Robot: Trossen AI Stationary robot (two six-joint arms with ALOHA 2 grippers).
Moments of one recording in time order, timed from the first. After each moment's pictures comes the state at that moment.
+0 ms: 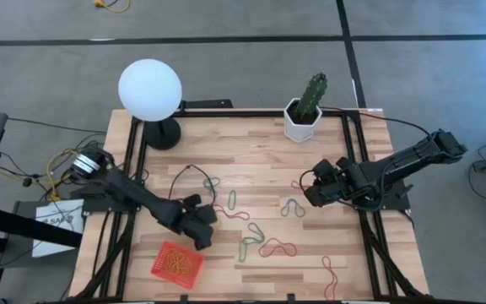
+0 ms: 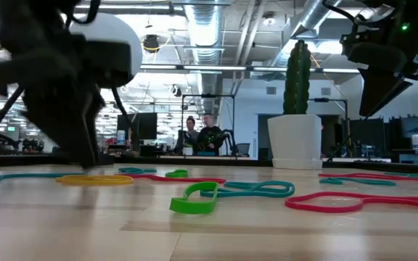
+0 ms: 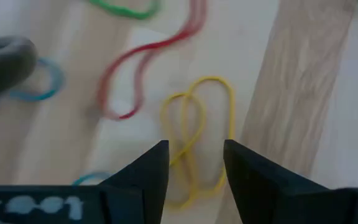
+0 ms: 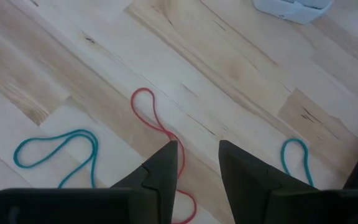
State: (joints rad) left arm -0.46 1.69 0.88 -0.42 -0.31 -0.71; right arm 0.32 1.15 0.77 -1.06 0.50 1.09
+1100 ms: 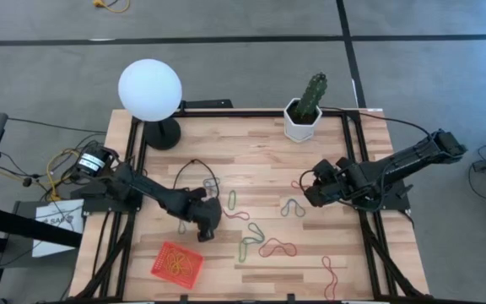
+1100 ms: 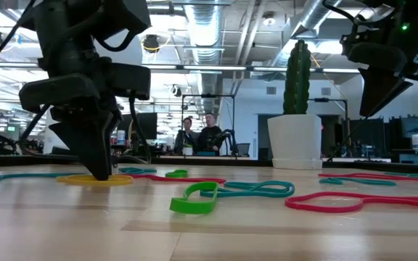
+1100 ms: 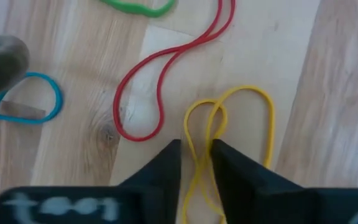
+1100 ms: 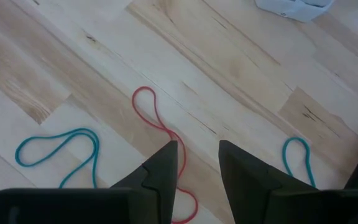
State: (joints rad) left arm -0.32 1.73 0.88 -0.42 -0.15 -0.55; right arm 0.32 1.15 0.77 -1.06 0.49 1.09
